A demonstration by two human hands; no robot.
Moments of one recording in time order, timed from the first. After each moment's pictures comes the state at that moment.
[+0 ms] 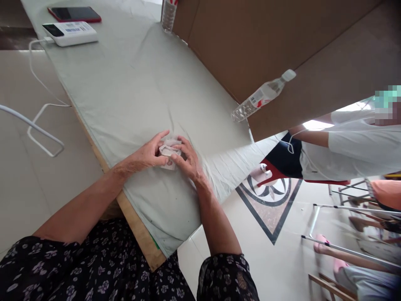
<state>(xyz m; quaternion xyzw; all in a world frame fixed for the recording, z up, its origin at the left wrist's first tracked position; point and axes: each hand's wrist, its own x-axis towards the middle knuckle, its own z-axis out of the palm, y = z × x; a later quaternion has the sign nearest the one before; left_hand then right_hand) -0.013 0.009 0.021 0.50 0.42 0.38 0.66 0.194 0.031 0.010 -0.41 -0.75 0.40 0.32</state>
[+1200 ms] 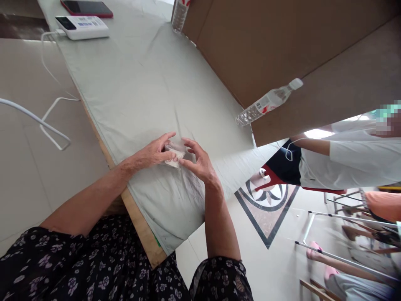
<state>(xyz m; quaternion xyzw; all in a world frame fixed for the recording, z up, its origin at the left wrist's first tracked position) -0.016 0.012 0.011 0.53 0.45 0.37 0.62 0.205 0.034 0.032 -0.42 -0.74 0.44 0.30</state>
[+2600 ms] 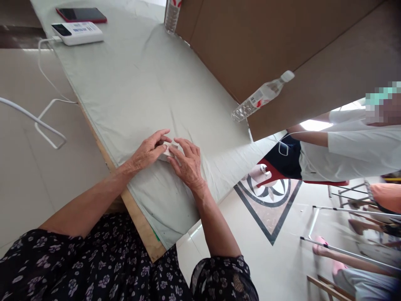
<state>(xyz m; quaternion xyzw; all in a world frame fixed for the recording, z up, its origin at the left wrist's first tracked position) -0.010 0.005 0.005 0.56 0.48 0.46 0.49 0.185 0.007 0.011 -0.39 -0.88 0.07 0.28</state>
